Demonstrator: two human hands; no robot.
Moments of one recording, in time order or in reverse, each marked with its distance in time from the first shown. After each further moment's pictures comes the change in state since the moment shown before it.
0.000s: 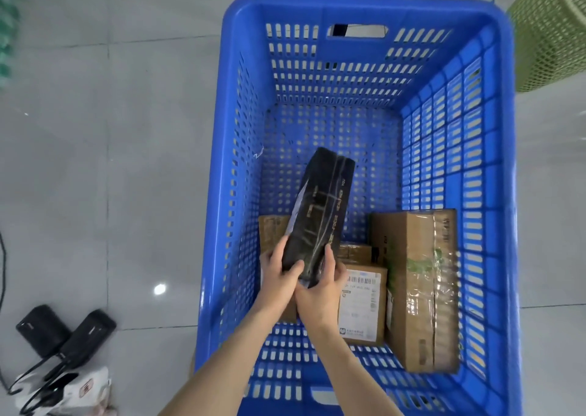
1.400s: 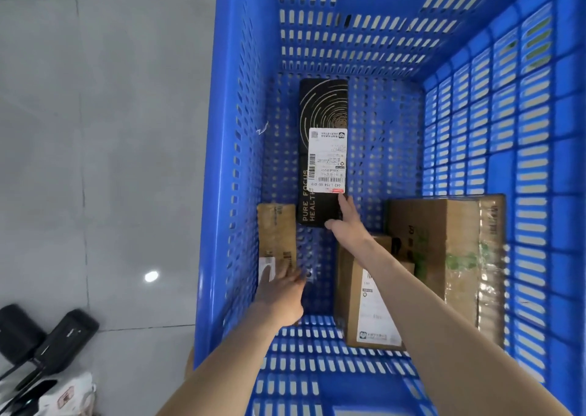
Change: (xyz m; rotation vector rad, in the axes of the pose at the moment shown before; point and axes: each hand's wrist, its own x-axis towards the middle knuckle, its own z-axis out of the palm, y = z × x) left_hand 0.051 -0.064 -0.010 1.383 -0.571 0.086; right_hand 0.142 -0.002 -0.003 -0.221 -0.260 0.094
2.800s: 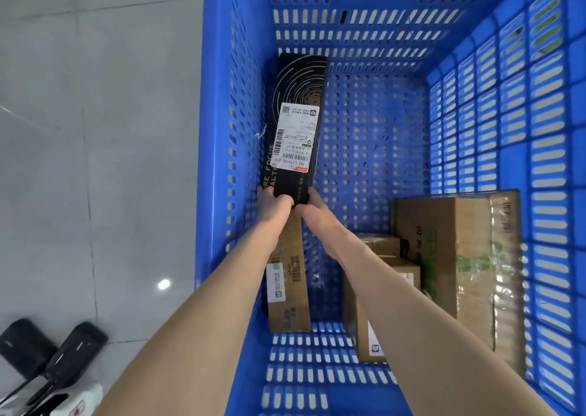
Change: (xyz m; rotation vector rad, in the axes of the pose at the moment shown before) left_hand 0.042 -0.024 -0.113 -1.350 0.544 -0.357; right_hand 0.010 -0.040 0.042 0.278 -0.152 0.017
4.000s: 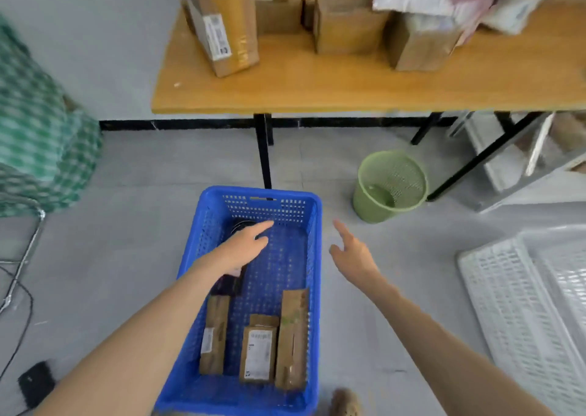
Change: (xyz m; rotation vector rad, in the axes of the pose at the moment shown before) left_hand -0.412 0.265 -0.009 0.533 -0.198 0.508; right_hand -0.446 -0.206 -0.287 -0.625 0.315 -0.425
